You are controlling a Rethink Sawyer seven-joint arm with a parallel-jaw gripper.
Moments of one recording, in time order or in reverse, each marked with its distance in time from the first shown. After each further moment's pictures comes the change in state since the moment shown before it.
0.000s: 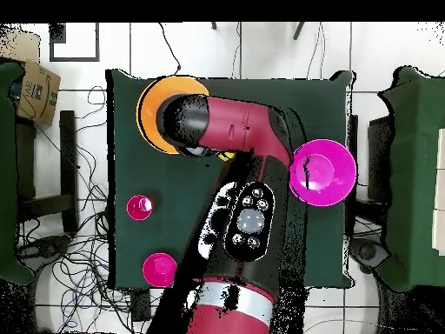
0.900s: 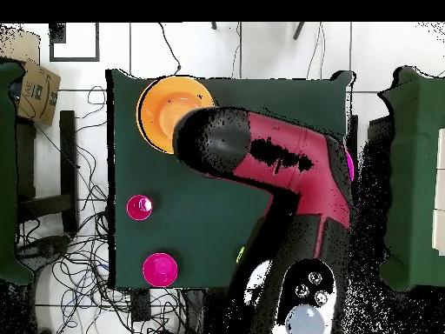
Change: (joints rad) arm -0.064 -0.276 -0.001 0.139 -0.002 0.057 0.000
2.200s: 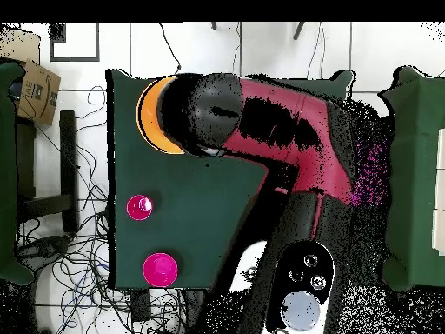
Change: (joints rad) arm 0.011 0.052 0.003 -0.164 0.000 0.127 0.000
